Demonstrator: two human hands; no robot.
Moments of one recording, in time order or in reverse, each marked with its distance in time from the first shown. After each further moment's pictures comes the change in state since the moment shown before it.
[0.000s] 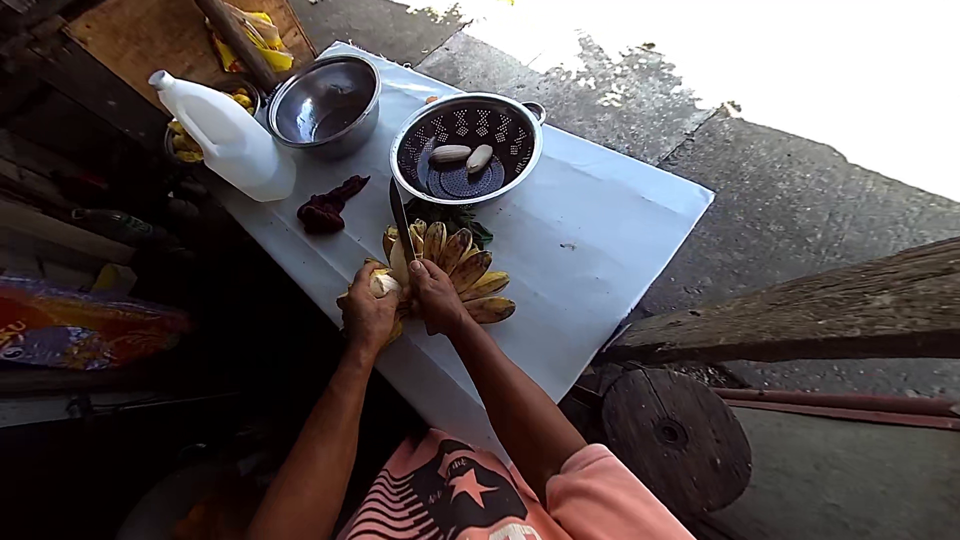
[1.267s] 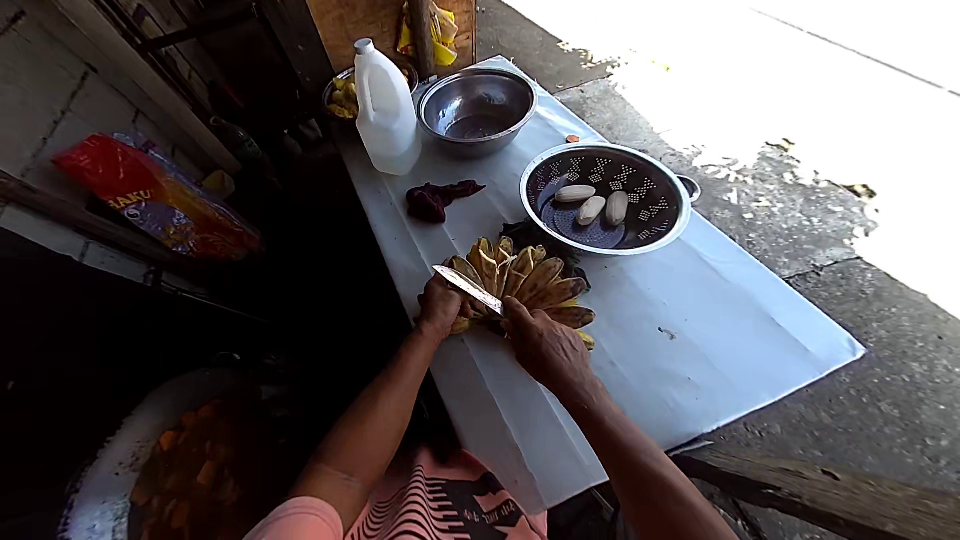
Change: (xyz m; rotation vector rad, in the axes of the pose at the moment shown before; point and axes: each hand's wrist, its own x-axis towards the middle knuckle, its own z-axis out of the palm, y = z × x) left_hand 0.025 -0.031 0.000 -0.830 0.015 -0.325; right_hand -0.038 -0.046 -0.008 -1.706 -0.123 -0.306
